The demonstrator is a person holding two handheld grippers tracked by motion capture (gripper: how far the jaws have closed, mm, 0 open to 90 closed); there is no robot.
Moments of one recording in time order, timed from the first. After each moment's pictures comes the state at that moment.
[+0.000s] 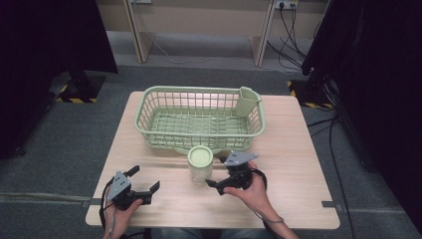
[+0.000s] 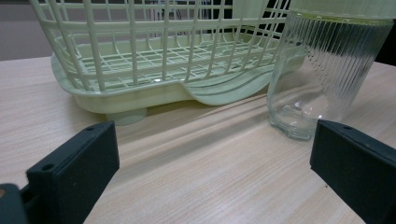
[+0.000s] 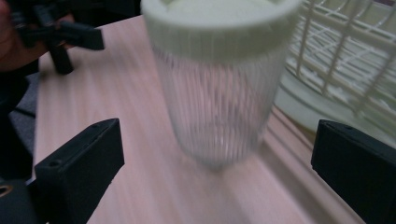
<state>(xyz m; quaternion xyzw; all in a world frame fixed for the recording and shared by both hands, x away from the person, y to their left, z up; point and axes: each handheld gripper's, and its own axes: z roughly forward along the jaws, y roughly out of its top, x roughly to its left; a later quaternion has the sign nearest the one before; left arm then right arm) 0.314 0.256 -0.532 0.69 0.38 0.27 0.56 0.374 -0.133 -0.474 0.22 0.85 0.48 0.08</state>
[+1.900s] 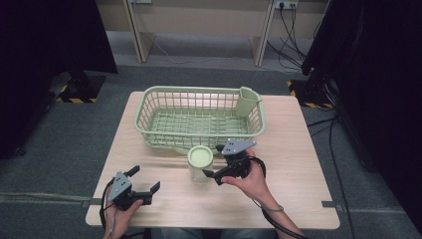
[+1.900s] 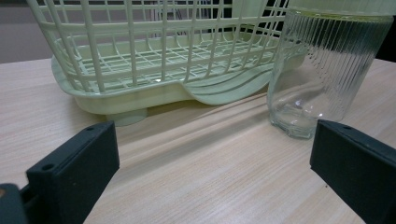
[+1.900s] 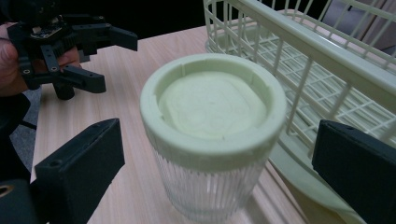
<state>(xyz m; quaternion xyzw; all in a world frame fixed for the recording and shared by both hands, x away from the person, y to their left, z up) 0.313 0.255 -0.532 0.69 0.38 0.27 0.56 0.400 -0.101 -0.437 0.19 0.85 0.48 0.09</state>
